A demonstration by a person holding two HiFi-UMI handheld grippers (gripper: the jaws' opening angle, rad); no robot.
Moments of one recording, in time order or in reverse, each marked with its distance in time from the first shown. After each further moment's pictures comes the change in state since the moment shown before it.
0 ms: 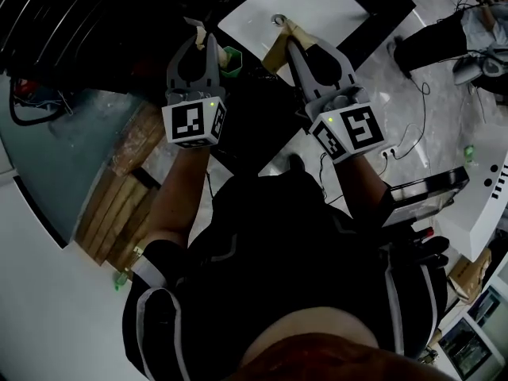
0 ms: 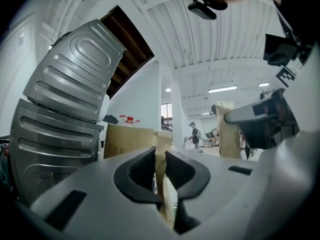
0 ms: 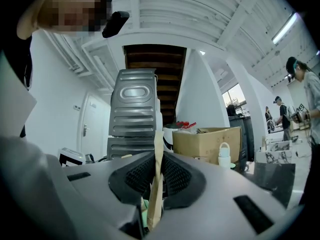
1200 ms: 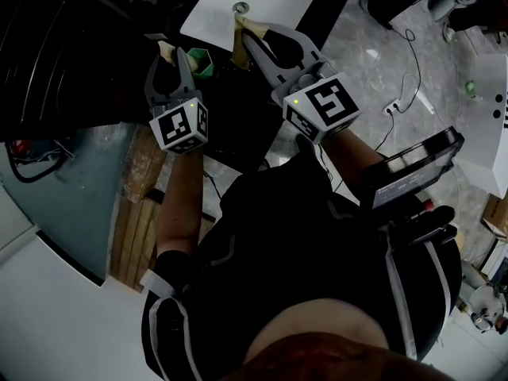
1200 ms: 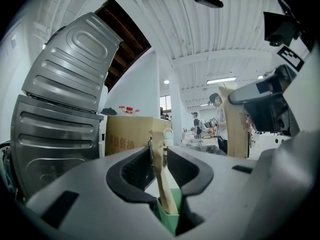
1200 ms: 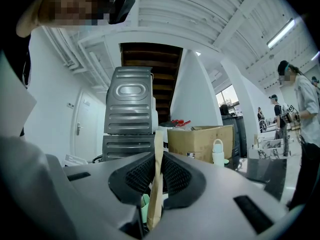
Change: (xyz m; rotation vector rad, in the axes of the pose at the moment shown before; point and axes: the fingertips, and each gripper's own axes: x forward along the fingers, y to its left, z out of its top) left arm -0.002 0.004 -0.051 0.036 0.097 -0.002; right arm -0.009 0.009 -0.021 0.006 0.013 -0.080
